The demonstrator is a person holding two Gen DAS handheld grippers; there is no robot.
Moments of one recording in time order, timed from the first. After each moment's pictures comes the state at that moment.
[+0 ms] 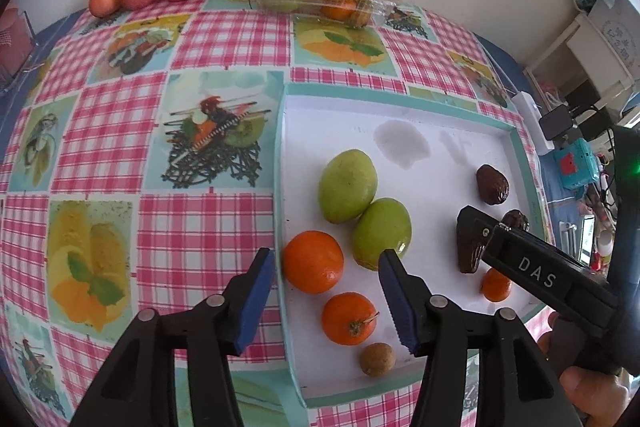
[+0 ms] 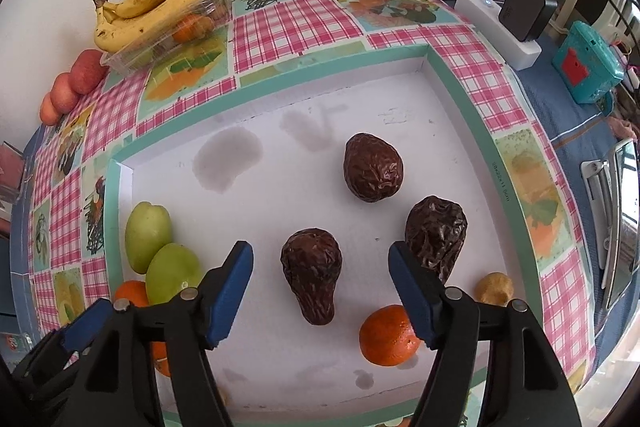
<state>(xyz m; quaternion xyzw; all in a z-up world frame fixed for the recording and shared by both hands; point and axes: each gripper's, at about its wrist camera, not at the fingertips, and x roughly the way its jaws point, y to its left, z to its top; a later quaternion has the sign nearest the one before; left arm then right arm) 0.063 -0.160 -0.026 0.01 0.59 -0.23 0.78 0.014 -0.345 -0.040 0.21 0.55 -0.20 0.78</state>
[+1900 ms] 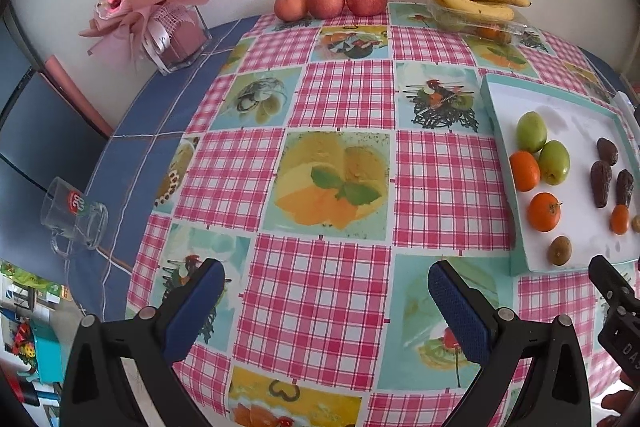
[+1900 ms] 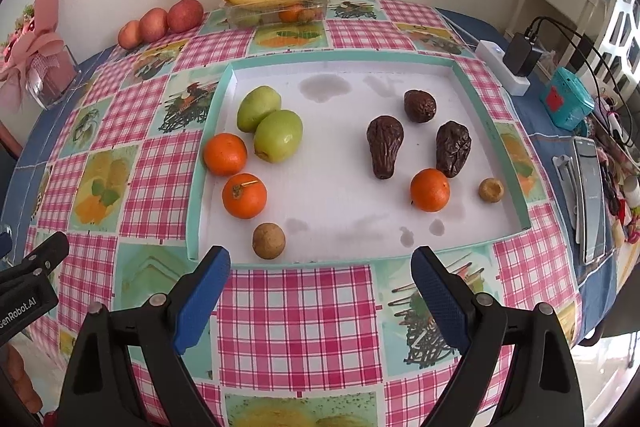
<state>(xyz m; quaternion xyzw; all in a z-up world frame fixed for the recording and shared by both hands) -0.014 -0.019 0.002 0.11 0.52 -0.02 0.85 -0.082 -0.227 -0.010 0.09 0.52 -0.15 0.84</state>
